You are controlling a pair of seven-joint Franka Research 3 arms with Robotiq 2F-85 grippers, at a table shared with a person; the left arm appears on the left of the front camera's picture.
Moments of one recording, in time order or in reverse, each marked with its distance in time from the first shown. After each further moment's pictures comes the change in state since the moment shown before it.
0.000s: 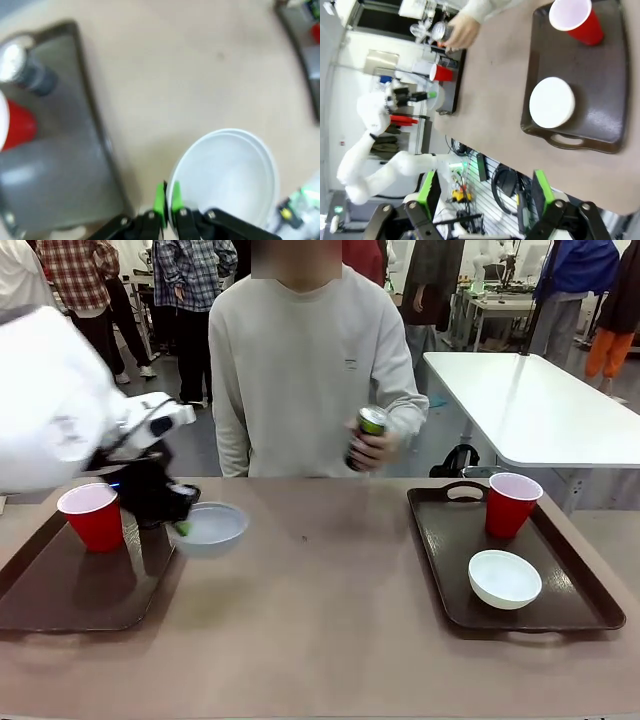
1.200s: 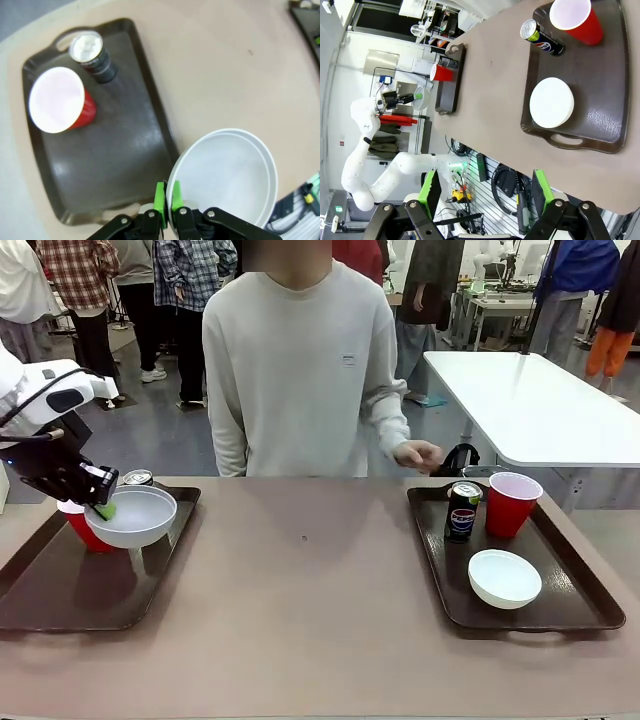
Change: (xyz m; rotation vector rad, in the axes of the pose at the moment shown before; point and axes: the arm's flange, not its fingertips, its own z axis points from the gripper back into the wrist) left arm -0.009 0.065 0.056 0.111 -0.019 -0.033; right arm 0.000 0.000 0.000 0.000 0.000 0.000
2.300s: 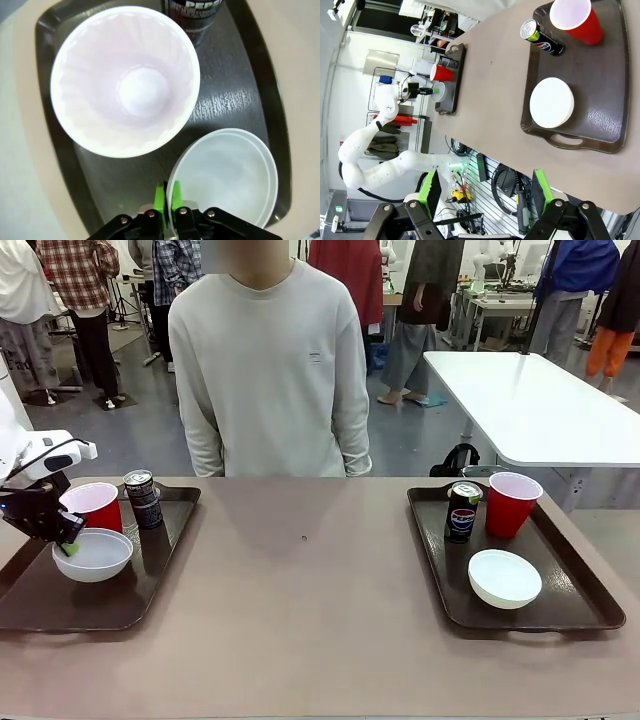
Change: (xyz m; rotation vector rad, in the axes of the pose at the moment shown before) left arm 0.006 0.106 -0.117 0.102 0.143 0.009; right arm 0.000 0.000 0.000 0.000 0.000 0.000
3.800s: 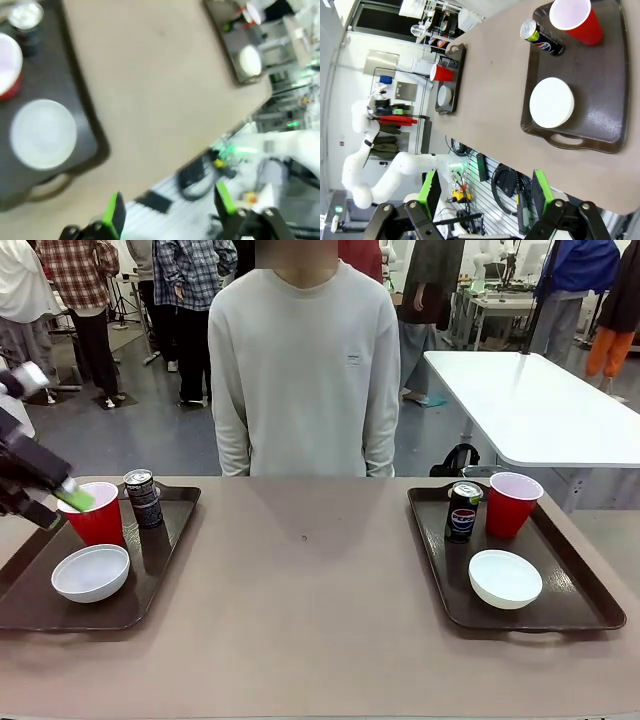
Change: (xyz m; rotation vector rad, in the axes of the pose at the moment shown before) left arm -0.072 -0.029 0.166 -0.684 -0.058 0.035; right arm 0.000 0.000 0.000 0.000 0.000 -0.001
